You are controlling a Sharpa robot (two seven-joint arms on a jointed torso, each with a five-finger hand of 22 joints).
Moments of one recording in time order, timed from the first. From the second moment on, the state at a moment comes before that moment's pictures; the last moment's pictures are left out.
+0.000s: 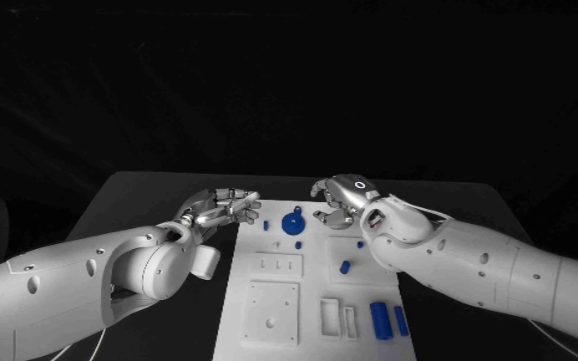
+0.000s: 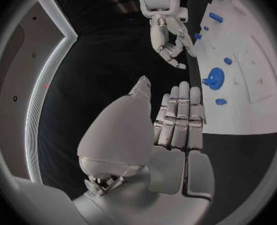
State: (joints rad) left arm 1.39 -0.84 -0.21 1.53 0.07 -0.32 0.34; left_hand 1.48 -0.06 0.03 0.29 0.09 0.72 0.19 0.35 0.41 1.06 0.16 0.12 0.07 0.92 0.11 0.50 0.47 0.06 0.75 0.01 0.39 1.31; right arm 1.26 -0.62 -0.01 1.24 -1.68 -0.51 -0.12; right_hand 1.08 -0.28 0.76 -0.12 0.05 0.84 0.15 0.26 0.43 1.21 0.03 1.22 1.28 1.29 -0.08 1.30 0.90 0.14 1.32 -0.11 1.10 1.31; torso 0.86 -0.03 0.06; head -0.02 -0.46
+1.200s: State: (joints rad) left arm 1.39 -0.84 -0.21 1.51 0.07 -0.32 0.34; left_hand 1.49 -0.05 0.02 0.29 0.09 0.72 0.19 0.35 0.41 1.06 0.16 0.12 0.07 0.92 0.11 0.49 0.47 0.05 0.75 0.01 0.39 1.31; right arm 1.22 -0.77 0.03 1.07 -1.34 -0.37 0.10; right_hand 1.13 -0.25 0.74 -0.17 0.11 0.85 0.15 0.27 0.43 1.18 0.04 1.21 1.27 1.29 -0.07 1.29 0.92 0.14 1.30 -0.10 1.10 1.31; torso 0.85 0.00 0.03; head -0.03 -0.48
